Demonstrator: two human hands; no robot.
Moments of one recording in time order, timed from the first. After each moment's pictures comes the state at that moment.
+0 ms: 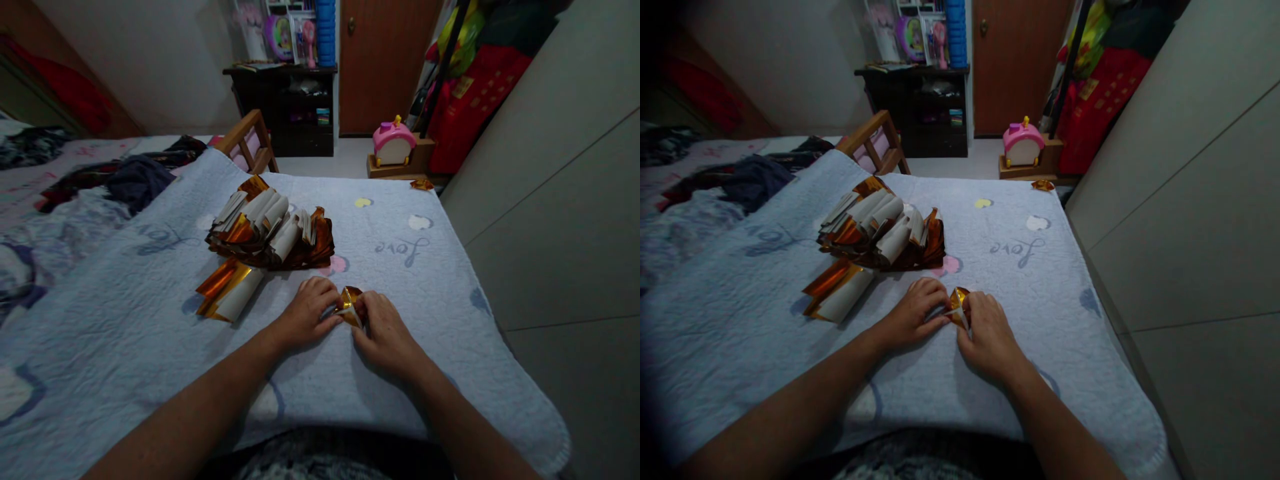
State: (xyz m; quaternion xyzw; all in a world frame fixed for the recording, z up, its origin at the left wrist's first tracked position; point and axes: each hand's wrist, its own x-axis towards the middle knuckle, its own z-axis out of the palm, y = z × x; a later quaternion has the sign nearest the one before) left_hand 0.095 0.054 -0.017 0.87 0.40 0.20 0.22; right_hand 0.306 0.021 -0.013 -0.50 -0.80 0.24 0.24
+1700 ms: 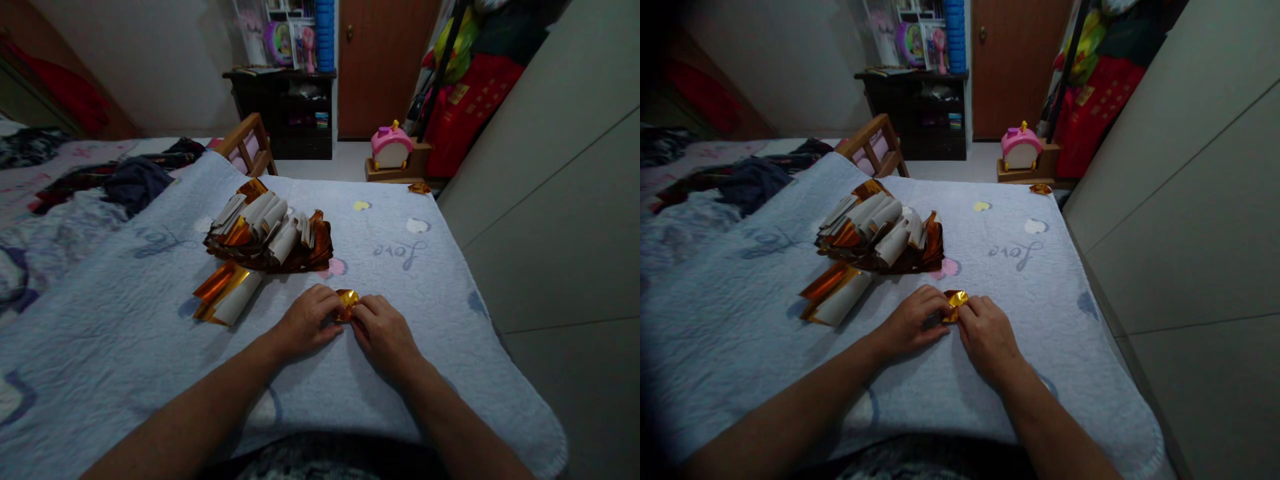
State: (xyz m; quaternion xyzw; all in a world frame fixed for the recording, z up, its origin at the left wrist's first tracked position) left_hand 0.098 0.050 -0.016 0.87 0.35 0.27 0.23; right_hand 0.306 0.026 -0.012 -0.45 -0.85 0.12 0.23
